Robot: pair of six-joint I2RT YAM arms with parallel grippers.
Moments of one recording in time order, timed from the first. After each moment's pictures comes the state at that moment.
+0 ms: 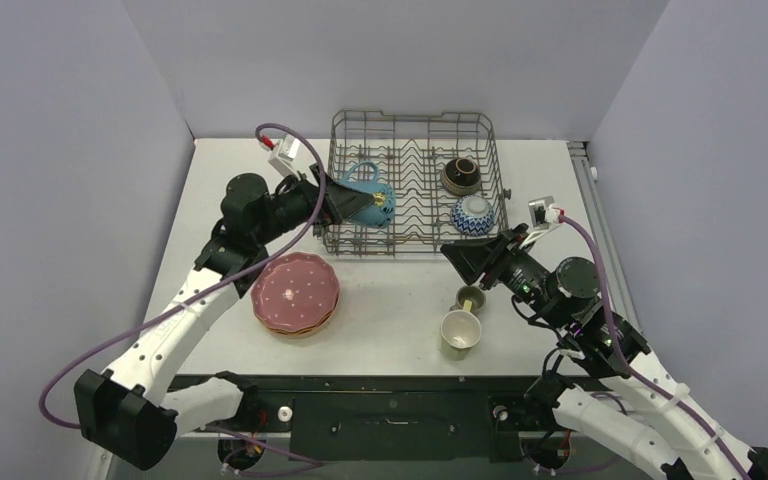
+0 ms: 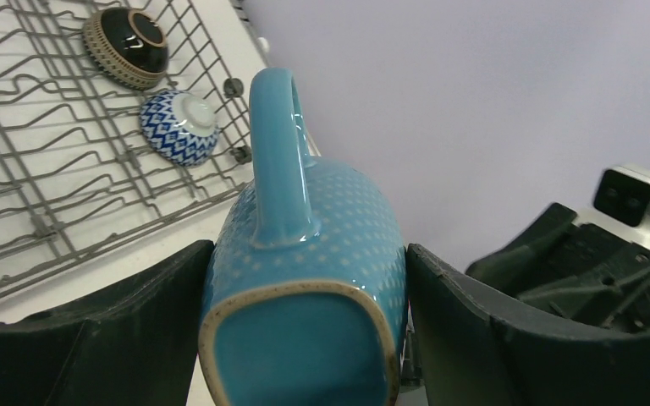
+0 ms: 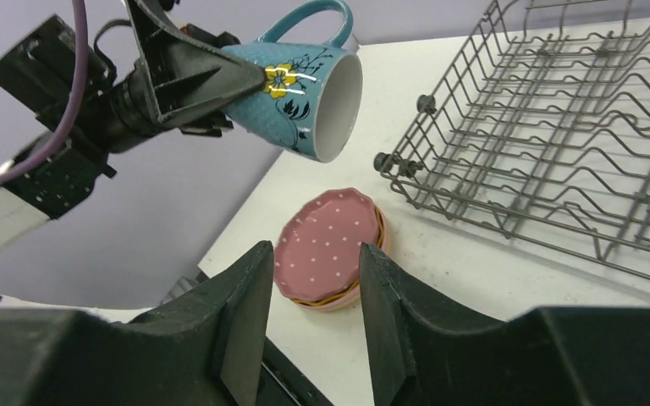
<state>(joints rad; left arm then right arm) -0.44 1.10 1.00 0.07 0.46 -0.86 0.73 0.65 0.85 -0.17 -0.02 0.61</state>
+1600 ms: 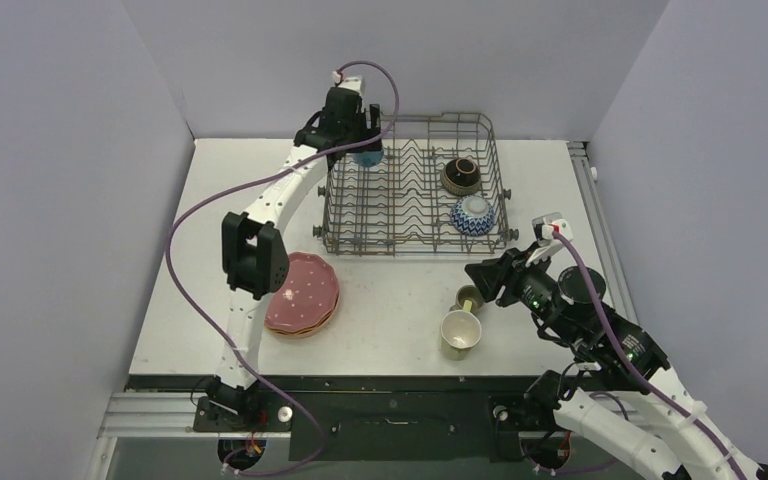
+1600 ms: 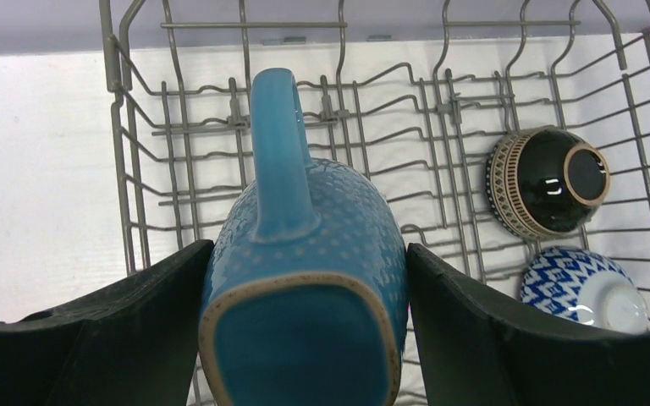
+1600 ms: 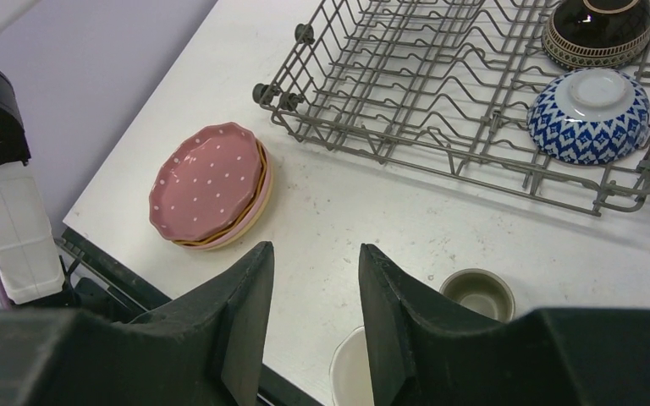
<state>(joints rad) -0.42 2.25 2.23 -0.51 -0.12 -0.33 0.72 0.56 0.88 -0.54 0.10 0.43</state>
